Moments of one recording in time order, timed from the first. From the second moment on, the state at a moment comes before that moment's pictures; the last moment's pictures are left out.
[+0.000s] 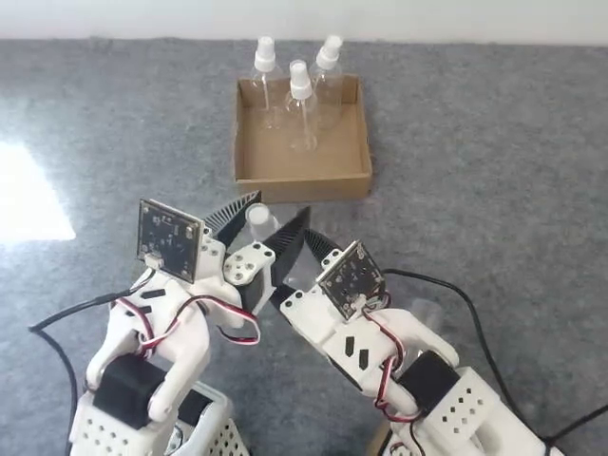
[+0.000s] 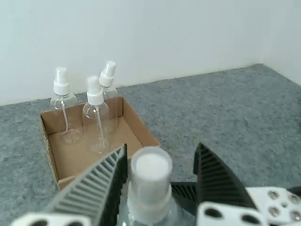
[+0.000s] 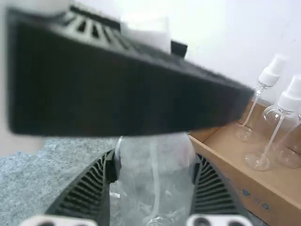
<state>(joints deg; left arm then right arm) 20.1 -79.2 54.8 56.5 10.9 -49.0 -75.7 75.7 24.3 1.5</state>
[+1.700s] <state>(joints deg) 0.8 -79.3 62.7 41.3 20.5 -44.2 -90.6 82.8 24.2 1.5</state>
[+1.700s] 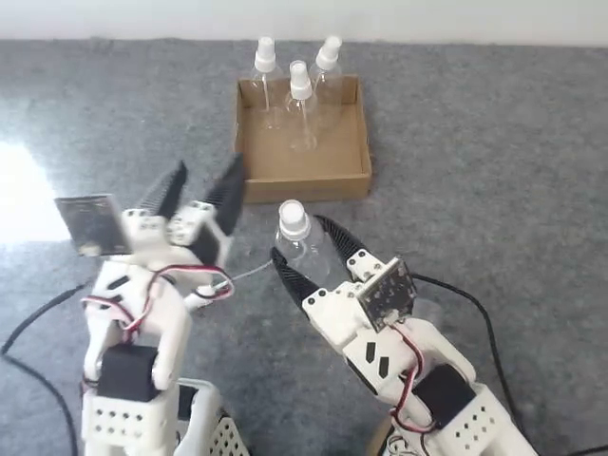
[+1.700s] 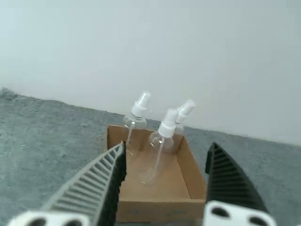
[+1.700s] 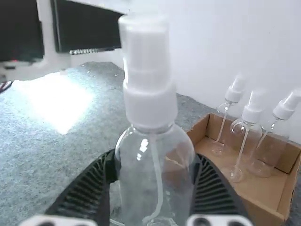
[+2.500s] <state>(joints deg) 18.3 -80.0 63.3 46.8 6.4 -43.4 -91.8 84.0 24.3 1.5</state>
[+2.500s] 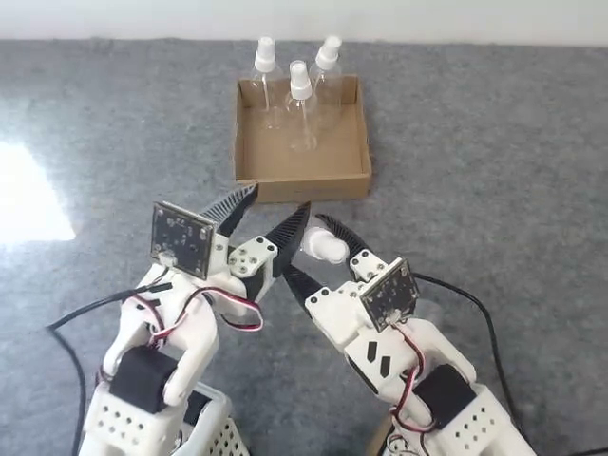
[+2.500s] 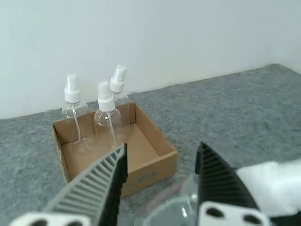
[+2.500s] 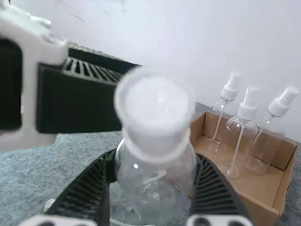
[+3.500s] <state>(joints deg) 0.5 -79.4 62.8 45.6 19.6 -42.5 -92.1 84.0 26.1 1.5</state>
